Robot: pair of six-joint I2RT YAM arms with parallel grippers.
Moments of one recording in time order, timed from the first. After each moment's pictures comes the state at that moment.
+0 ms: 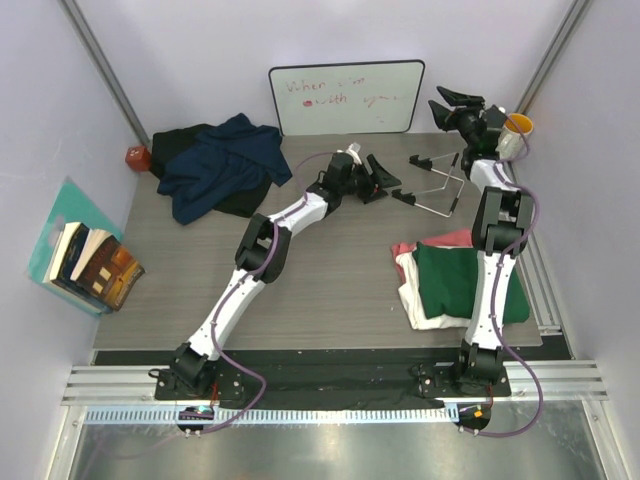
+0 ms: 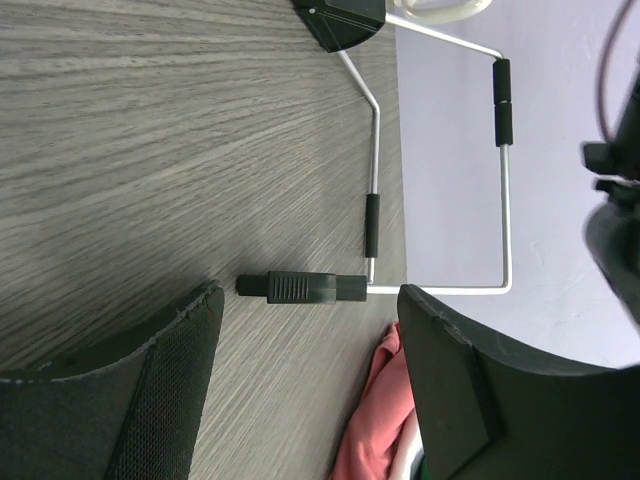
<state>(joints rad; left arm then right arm) -0.60 2.85 2.41 0.14 0.45 -1.12 -0.16 2.56 2.09 0.63 -0.51 1.85</state>
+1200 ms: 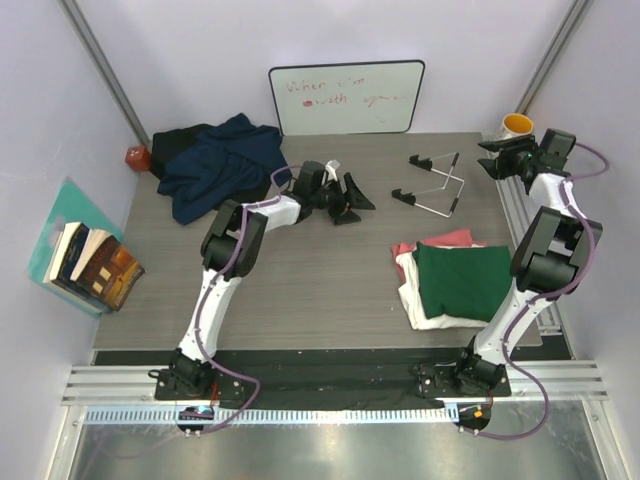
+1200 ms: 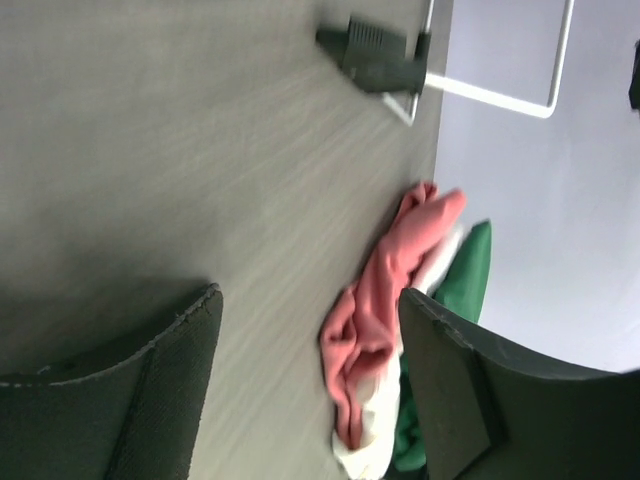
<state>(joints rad) -0.52 2.47 1.77 0.18 0.65 -1.02 -0.40 1.98 1.56 -0.11 -0.56 1.15</state>
